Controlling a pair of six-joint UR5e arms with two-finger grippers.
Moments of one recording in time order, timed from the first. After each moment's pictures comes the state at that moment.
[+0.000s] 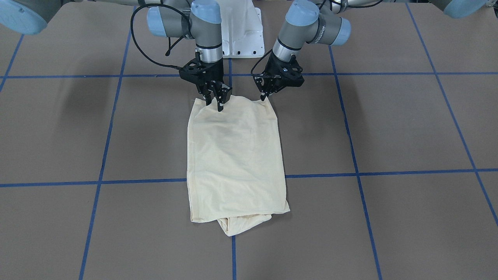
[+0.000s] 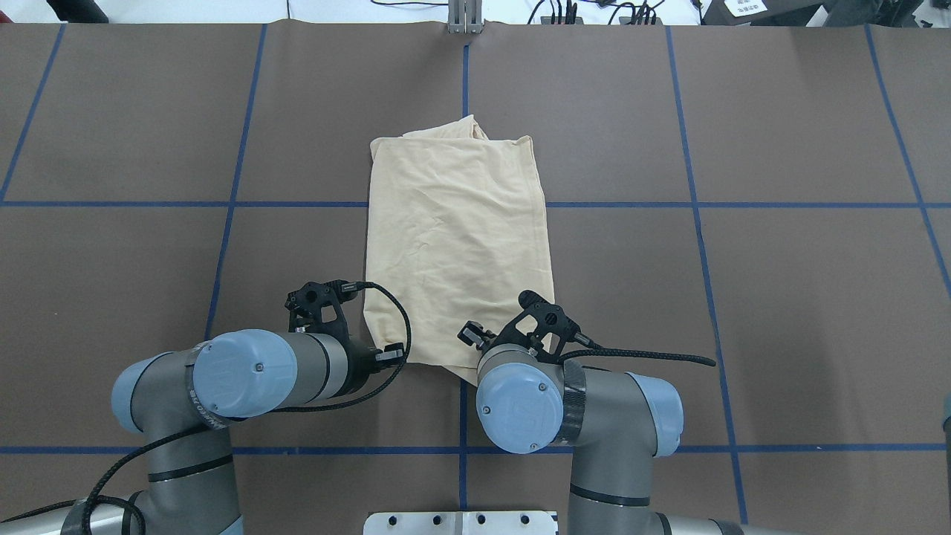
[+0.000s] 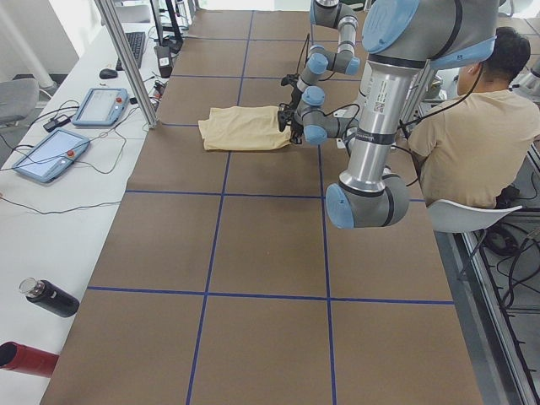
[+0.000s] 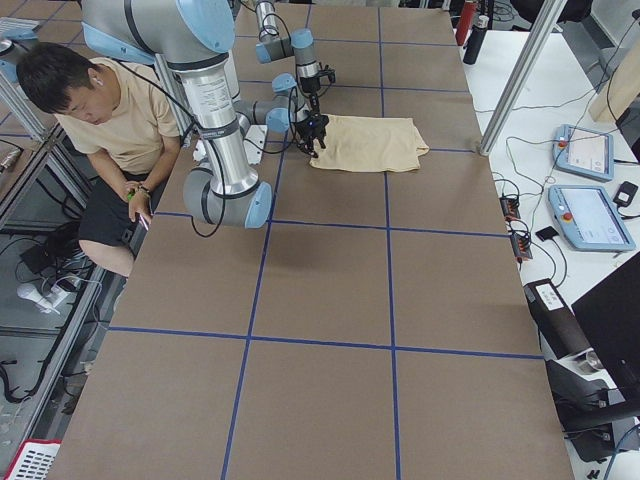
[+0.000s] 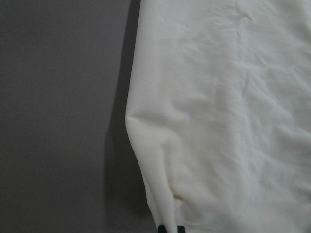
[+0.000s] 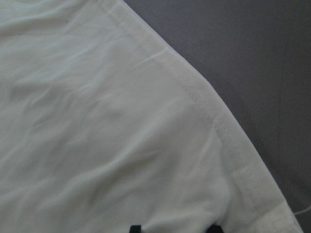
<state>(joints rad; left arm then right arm) -0.30 -1.95 -1.82 -2.04 -1.61 -1.58 0.21 -0.98 1.71 -1.48 1.32 2.08</state>
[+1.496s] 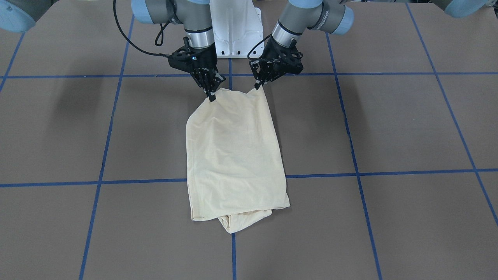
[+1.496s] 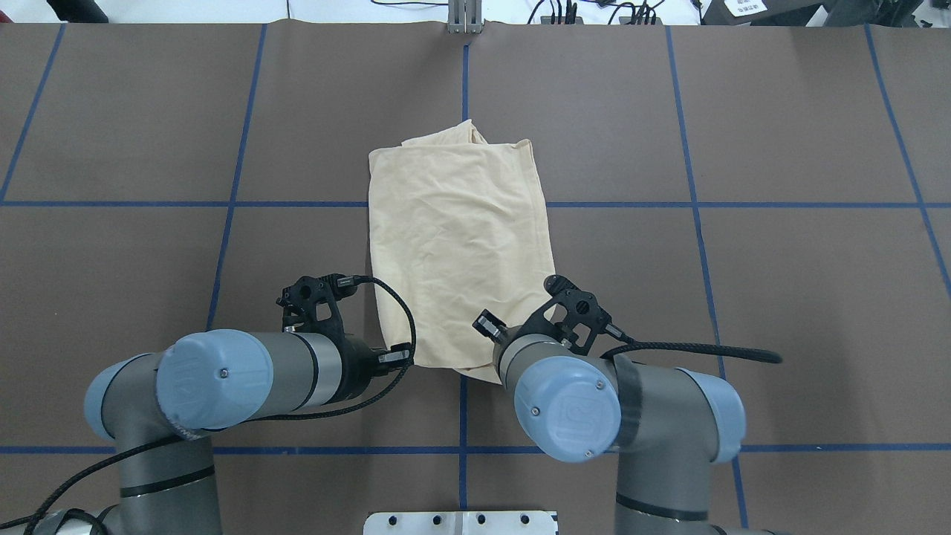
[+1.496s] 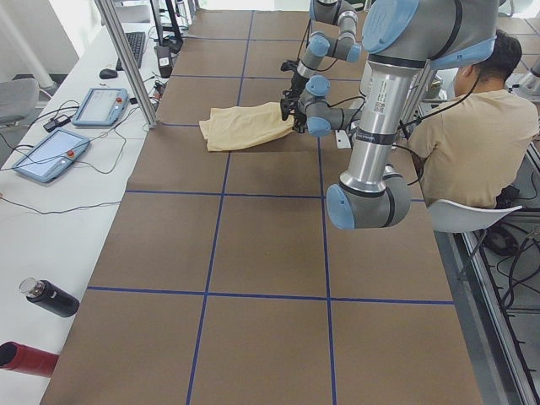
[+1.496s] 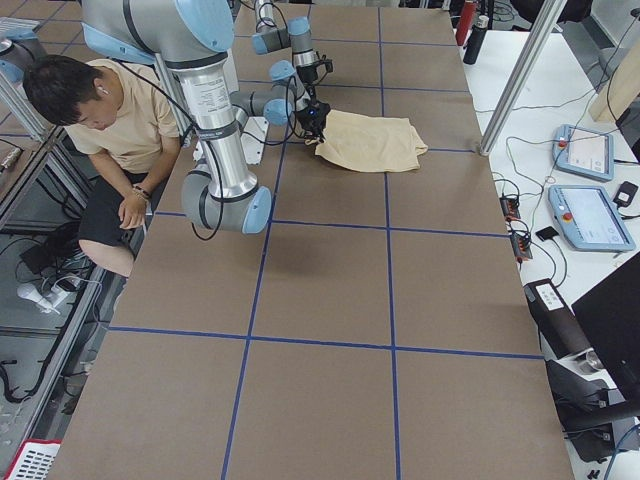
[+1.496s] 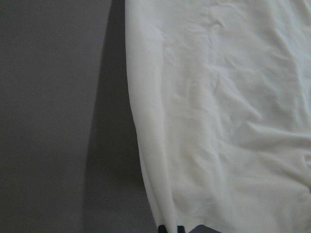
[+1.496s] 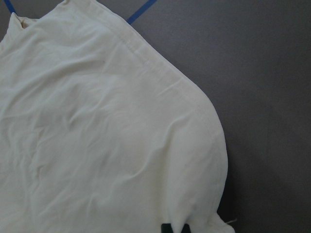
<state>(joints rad) -0.29 -1.94 -1.97 -2.01 -1.61 -1.58 0.21 -1.06 1.95 -1.54 1.33 2.09</state>
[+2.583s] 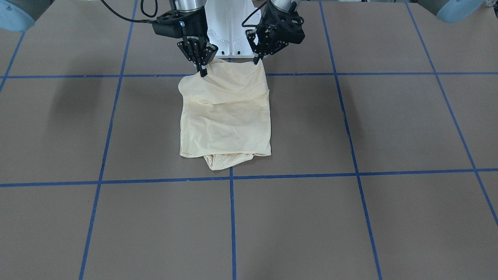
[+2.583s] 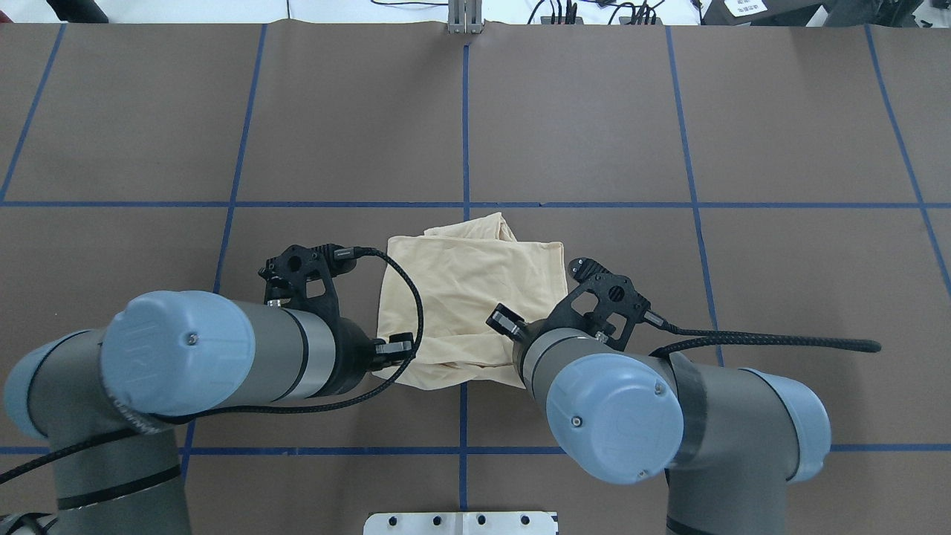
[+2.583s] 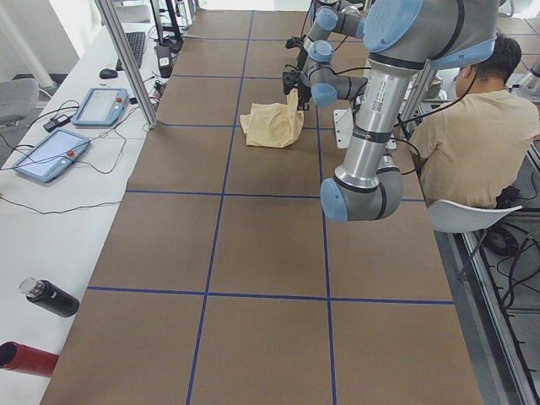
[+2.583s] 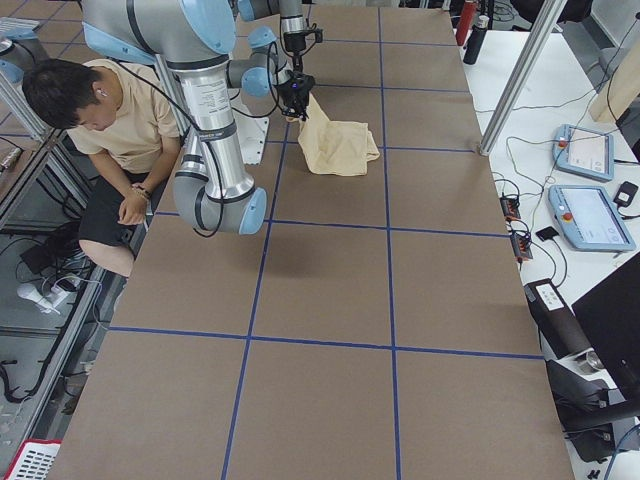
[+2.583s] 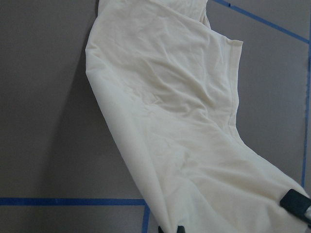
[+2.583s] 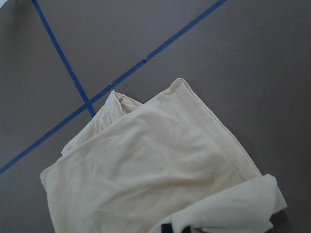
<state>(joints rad) -0.37 -2.05 -2.09 -1.66 -1.69 -1.50 0.25 -1.05 2.08 -1.69 1.33 2.00</state>
